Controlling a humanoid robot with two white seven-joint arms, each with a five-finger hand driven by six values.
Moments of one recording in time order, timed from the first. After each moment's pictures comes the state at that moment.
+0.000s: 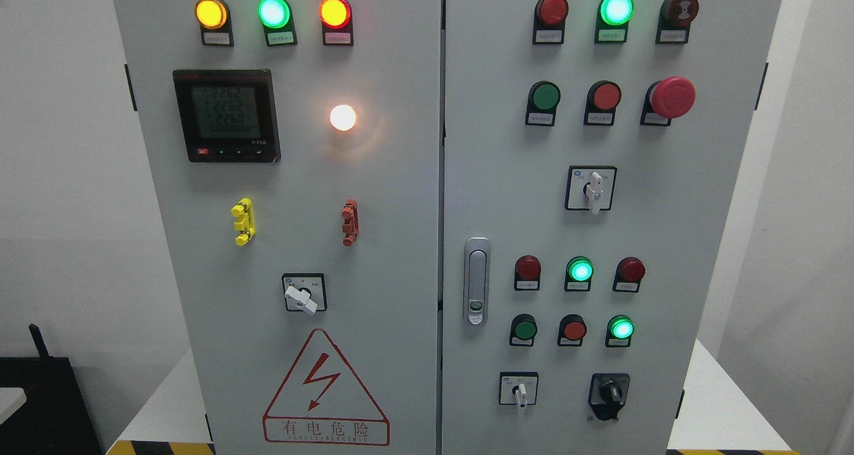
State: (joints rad) left arm 0.00 -0.09 0.01 0.00 0.00 -0.09 0.00; right arm 0.23 0.14 0.27 -1.89 0.23 -0.10 -0.21
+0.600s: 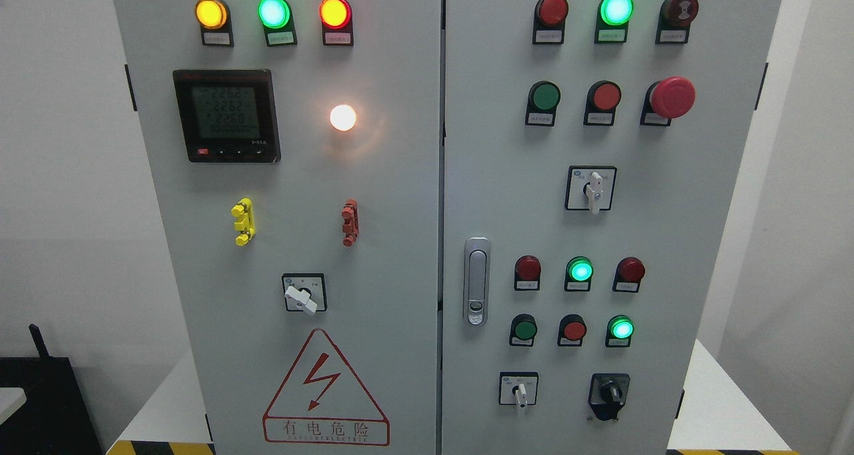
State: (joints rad) left arm 0.00 -0.09 0.01 0.00 0.00 -0.09 0.00; right arm 0.21 0.13 0.28 -1.89 0.23 -0.09 -0.21
